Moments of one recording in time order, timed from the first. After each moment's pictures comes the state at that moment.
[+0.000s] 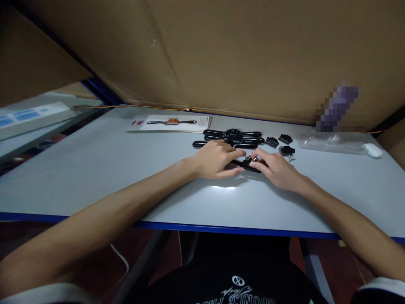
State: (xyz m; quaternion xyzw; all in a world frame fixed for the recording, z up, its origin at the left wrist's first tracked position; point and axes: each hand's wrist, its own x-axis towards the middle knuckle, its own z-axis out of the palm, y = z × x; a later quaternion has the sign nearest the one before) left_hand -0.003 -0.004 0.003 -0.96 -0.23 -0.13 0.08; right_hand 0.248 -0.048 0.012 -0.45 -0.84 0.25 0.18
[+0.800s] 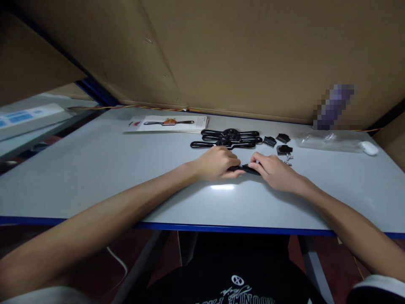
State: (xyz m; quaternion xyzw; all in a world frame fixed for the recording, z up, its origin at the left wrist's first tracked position) left_hand 0.004 -0.002 -0.016 -0.97 -0.21 -0.15 0.03; right_hand 0.240 -0.057 0.023 -0.49 -0.82 0.26 0.13
